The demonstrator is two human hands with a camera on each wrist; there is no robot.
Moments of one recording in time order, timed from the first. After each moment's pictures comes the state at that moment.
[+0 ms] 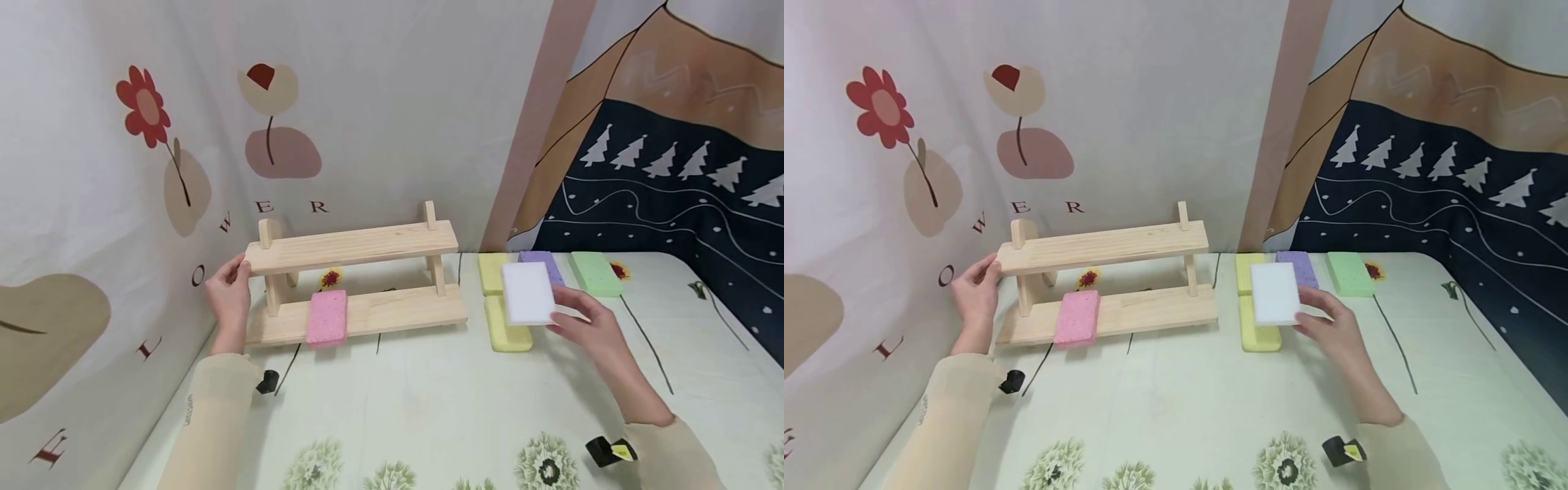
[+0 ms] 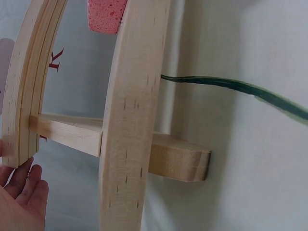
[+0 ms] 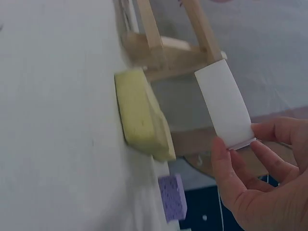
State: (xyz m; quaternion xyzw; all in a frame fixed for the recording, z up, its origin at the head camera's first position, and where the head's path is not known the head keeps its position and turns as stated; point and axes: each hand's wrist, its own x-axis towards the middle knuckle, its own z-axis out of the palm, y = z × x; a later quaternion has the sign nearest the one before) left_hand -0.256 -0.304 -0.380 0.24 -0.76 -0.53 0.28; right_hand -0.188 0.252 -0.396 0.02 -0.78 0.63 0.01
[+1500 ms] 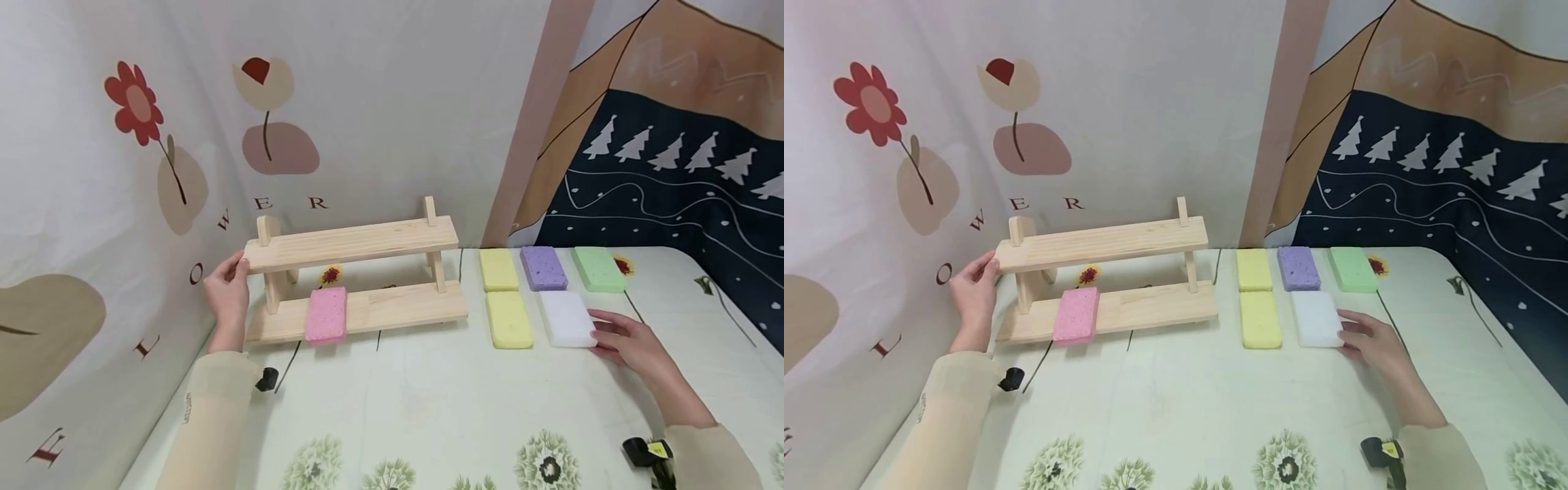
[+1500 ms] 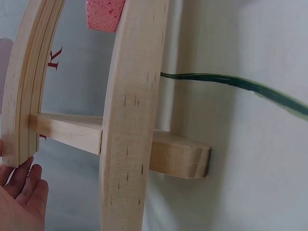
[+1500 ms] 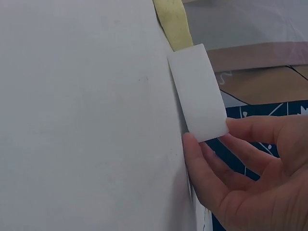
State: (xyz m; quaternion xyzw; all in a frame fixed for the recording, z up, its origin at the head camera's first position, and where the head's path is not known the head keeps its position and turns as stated) left_hand -0.258 -0.304 -0.381 0.24 -0.77 -0.51 0.29; right_hand -0.197 0.321 -0.430 -0.07 -0.84 0.52 -0.12
